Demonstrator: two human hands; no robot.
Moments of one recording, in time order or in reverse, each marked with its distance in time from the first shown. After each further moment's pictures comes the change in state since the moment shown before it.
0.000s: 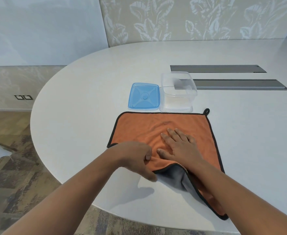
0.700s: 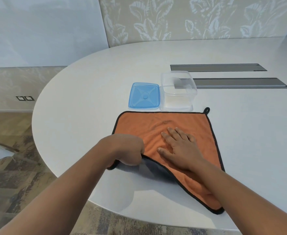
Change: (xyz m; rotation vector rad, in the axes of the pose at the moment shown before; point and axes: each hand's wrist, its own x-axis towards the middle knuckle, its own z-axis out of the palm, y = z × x) left_hand -0.028 0.020 -0.047 0.113 -0.140 -0.195; right_hand -0.006 -0.003 -0.005 -0.002 -0.011 -0.002
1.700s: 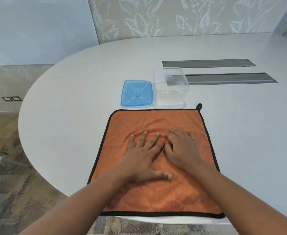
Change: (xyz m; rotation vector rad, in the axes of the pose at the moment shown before) left_hand 0.081 0.024 0.104 -0.040 0.473 0.254; right_hand -0.018 -0.001 -0.006 0.007 0.348 0.062
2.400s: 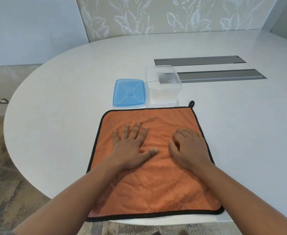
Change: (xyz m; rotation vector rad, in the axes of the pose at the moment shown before) left_hand 0.033 -0.035 0.007 -0.050 0.066 -0.248; right_hand -0.015 0.027 -0.019 -0.035 -0.024 0.114
